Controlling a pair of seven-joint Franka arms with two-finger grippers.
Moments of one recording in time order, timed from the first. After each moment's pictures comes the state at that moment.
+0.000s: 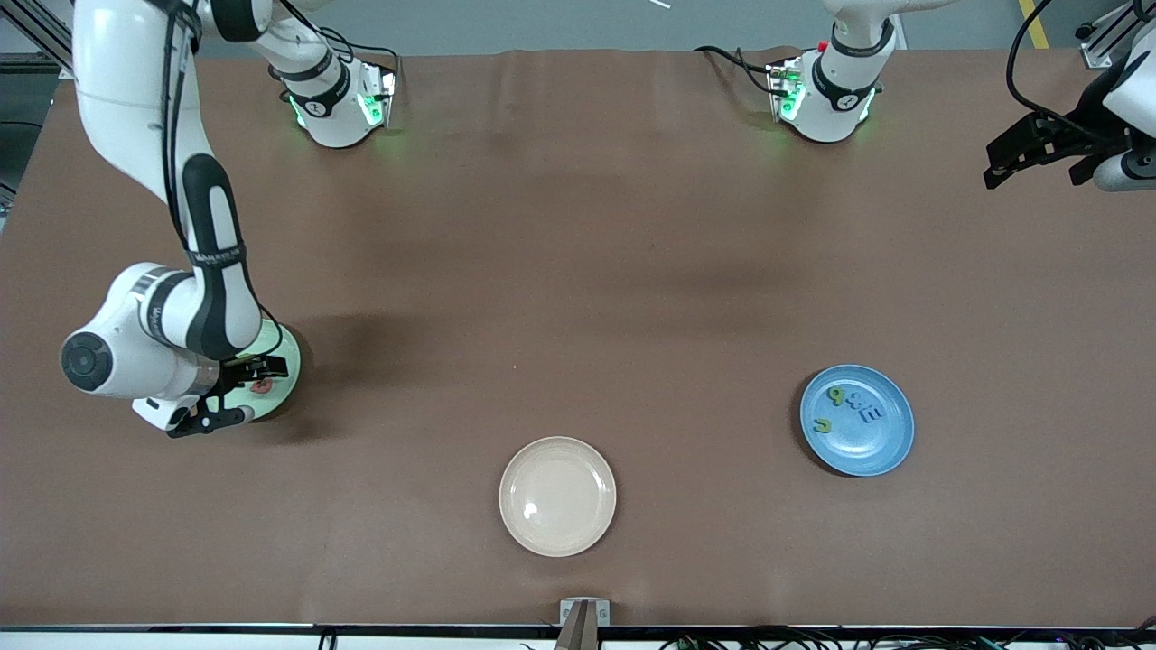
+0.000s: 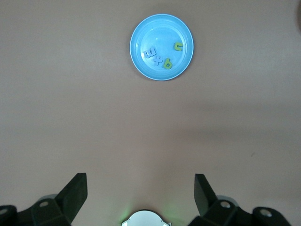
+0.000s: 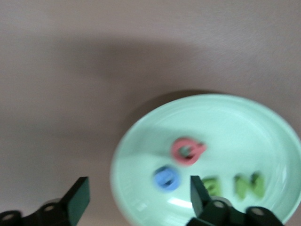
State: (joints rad) left arm 0.13 -0.13 -0.18 -1.62 -0.01 1.45 -0.07; right arm 0.38 0.56 -0.50 -1.78 0.36 2.02 -0.43
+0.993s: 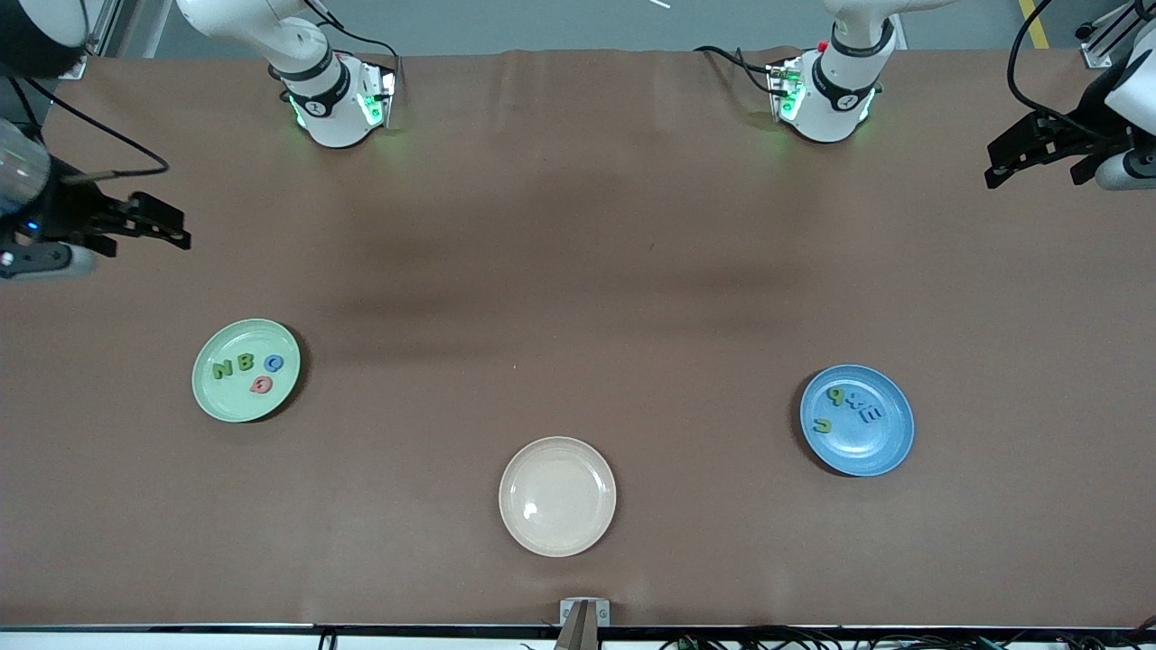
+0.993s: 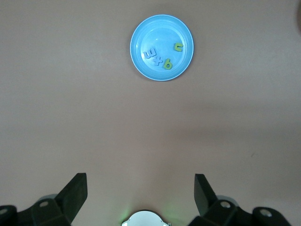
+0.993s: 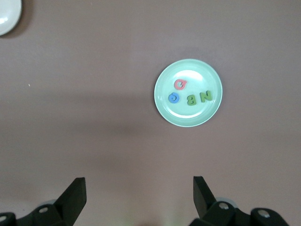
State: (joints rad) left arm 0.13 -0.13 -0.18 -1.62 -0.01 1.45 -0.07; right arm 0.51 -0.02 -0.51 -1.63 0.02 1.54 -0.08
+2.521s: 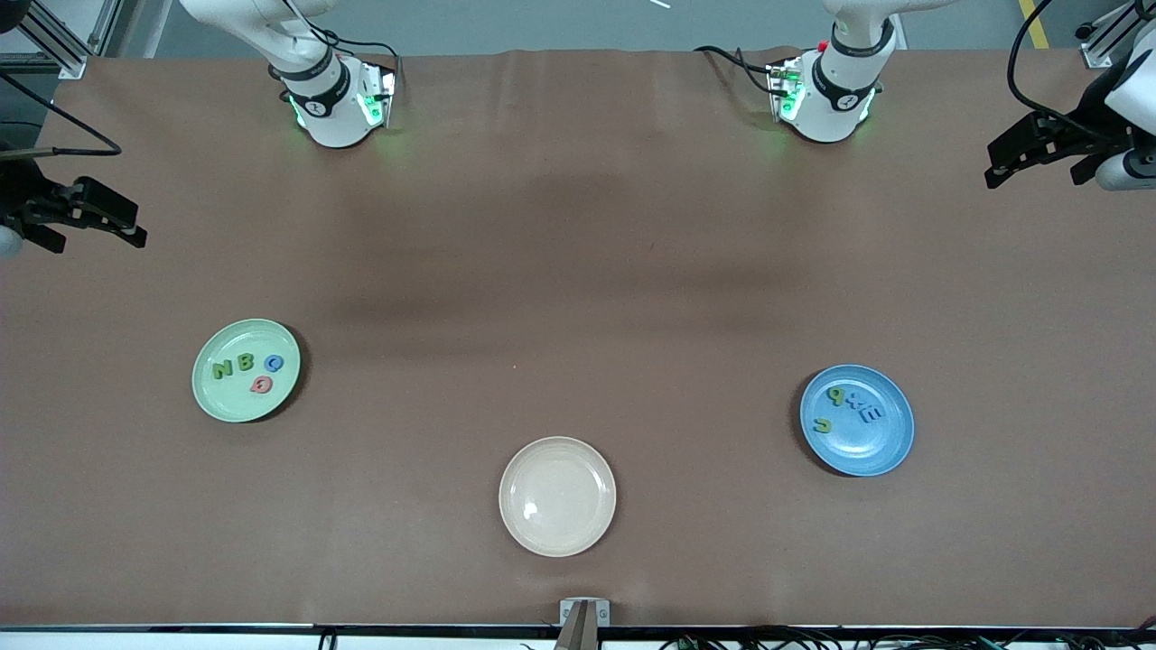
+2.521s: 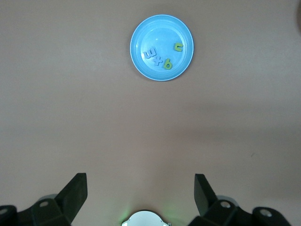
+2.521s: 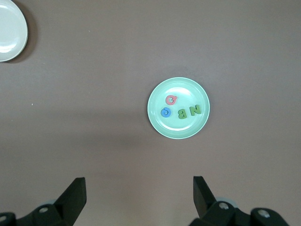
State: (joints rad) left arm 0.13 -0.13 -0.18 -1.62 -0.01 1.45 -0.07; right arm 0.12 -0.01 -0.15 -1.56 0.02 1.54 -0.08
